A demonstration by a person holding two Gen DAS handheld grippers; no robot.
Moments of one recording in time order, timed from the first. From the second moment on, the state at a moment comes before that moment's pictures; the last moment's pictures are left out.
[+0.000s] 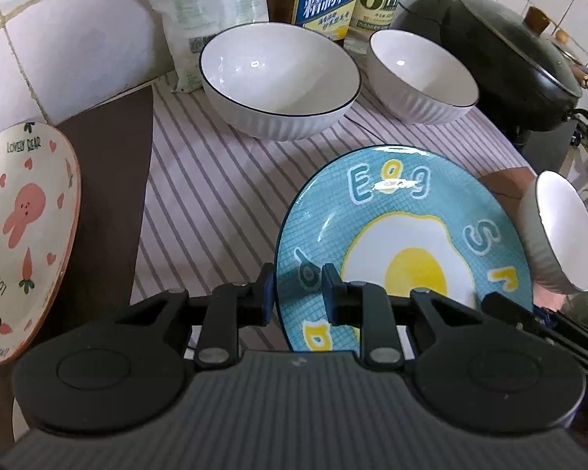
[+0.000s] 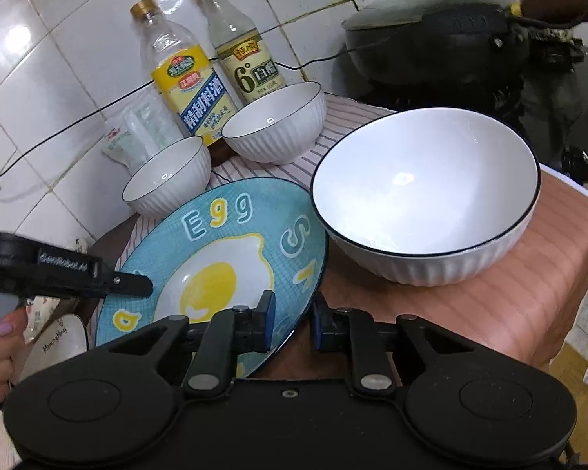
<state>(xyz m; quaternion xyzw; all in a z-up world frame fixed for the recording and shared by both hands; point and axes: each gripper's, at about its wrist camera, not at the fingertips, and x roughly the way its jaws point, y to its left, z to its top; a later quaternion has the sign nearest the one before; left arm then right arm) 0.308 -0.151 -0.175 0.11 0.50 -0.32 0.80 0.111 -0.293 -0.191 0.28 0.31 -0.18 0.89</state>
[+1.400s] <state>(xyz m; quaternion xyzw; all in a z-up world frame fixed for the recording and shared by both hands) 0.210 0.055 -0.127 -0.03 0.53 -0.11 0.84 0.120 -0.161 -0.132 0.21 0.35 0.02 0.91</state>
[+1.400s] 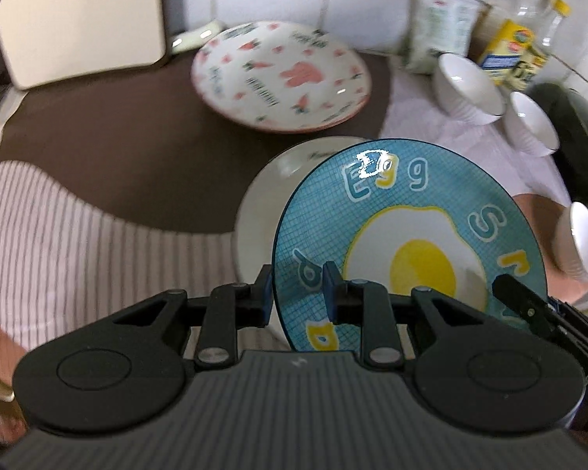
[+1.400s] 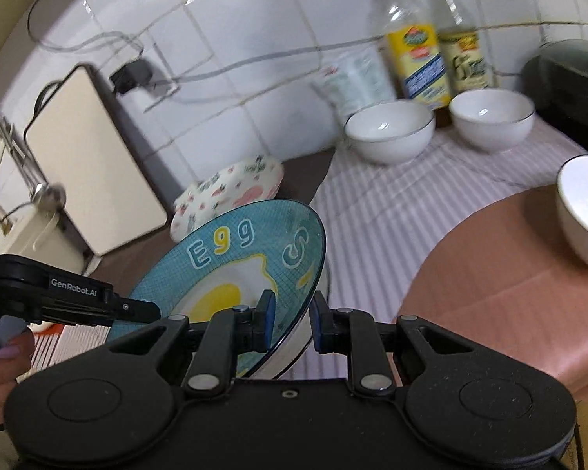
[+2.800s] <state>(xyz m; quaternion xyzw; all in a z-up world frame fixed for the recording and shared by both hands) 0.217 0.057 -0.165 -0.01 0.54 -0.06 0.84 0.175 -0.119 -0.146 0.09 0.47 0.00 0.88</state>
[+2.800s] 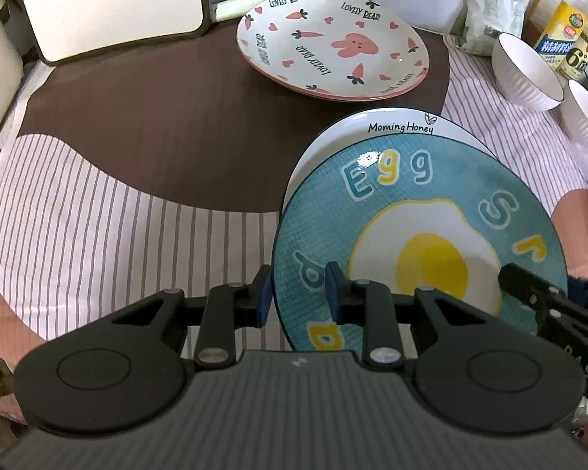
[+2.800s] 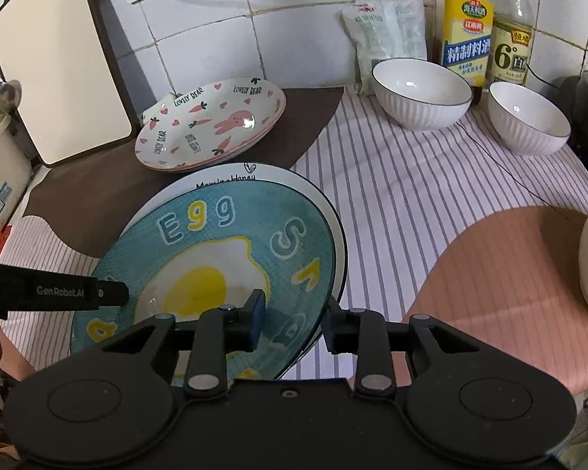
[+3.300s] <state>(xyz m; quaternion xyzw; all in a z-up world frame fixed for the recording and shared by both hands) 0.231 0.033 -0.169 0.04 0.53 -0.03 0.85 0.178 -0.116 -0.154 0.07 0.45 0.03 0.89</state>
